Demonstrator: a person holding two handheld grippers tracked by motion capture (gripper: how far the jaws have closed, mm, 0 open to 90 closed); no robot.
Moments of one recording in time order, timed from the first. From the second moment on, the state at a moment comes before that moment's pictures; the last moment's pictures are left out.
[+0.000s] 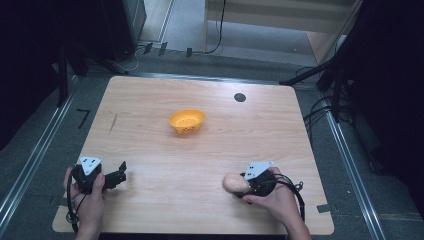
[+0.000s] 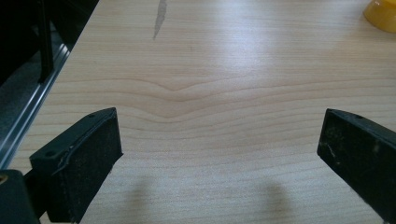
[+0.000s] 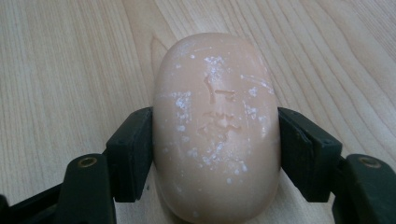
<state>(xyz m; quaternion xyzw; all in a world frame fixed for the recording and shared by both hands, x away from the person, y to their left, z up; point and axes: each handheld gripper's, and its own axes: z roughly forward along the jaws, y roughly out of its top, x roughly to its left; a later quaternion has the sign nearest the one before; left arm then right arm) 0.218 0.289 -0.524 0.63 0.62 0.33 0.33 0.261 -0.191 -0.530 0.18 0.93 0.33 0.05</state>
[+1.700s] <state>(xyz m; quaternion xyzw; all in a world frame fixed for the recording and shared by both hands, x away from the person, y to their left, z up) 0.219 0.291 -0.525 0.62 0.63 0.33 0.33 0.308 -0.168 -0.470 0.11 0.94 0.31 0.08</state>
